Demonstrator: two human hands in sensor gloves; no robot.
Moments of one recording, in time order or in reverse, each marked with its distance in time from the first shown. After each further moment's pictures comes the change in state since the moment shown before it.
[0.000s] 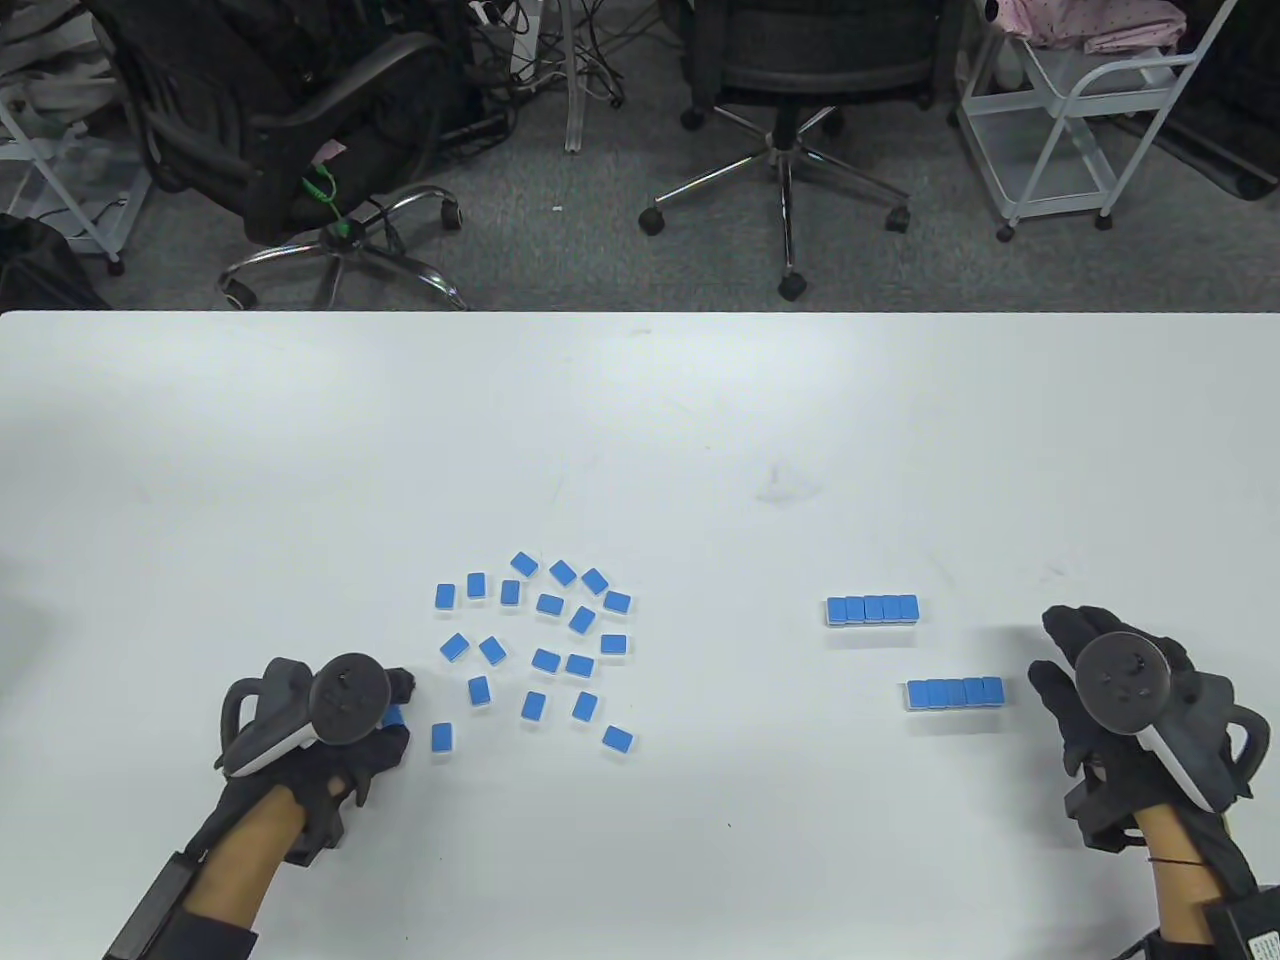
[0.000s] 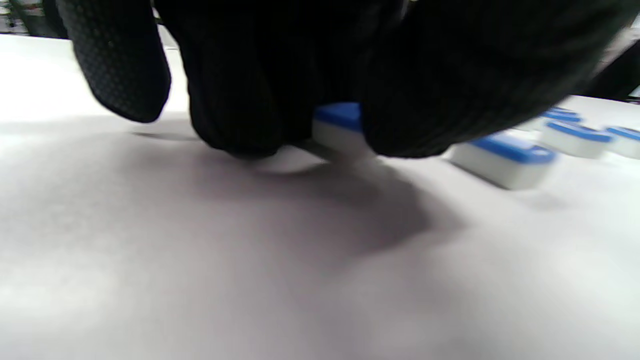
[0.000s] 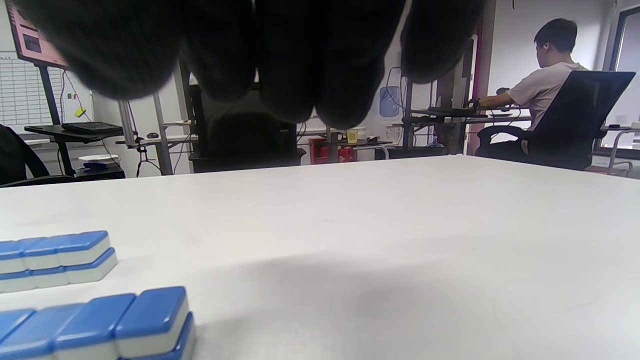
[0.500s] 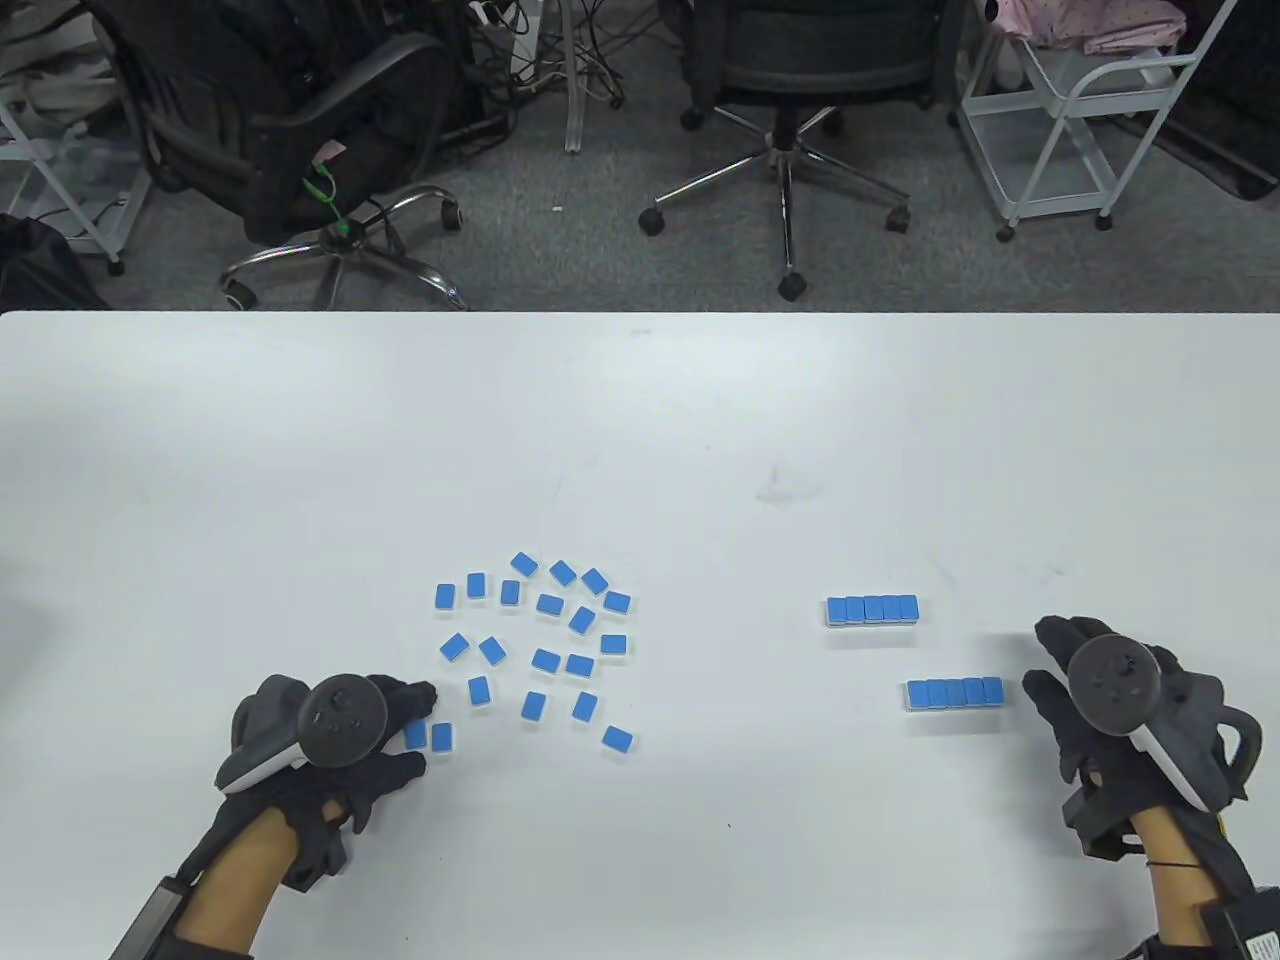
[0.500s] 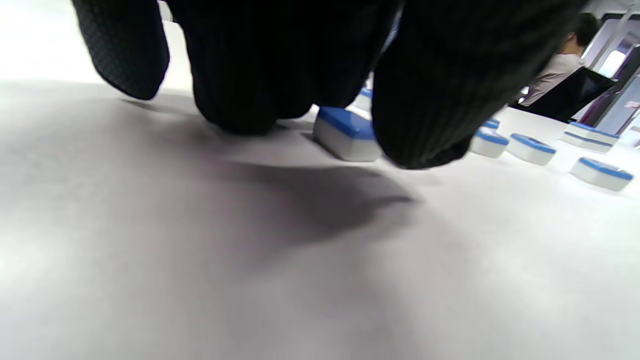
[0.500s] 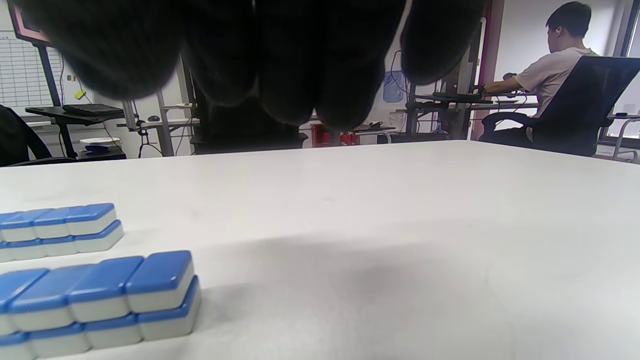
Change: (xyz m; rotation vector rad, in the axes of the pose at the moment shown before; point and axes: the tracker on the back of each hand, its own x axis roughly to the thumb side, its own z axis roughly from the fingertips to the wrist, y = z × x) left_hand 0.002 -0.003 0.011 -0.055 -0.041 0.114; right_hand 0.002 0.004 0.002 0.047 -0.004 0.014
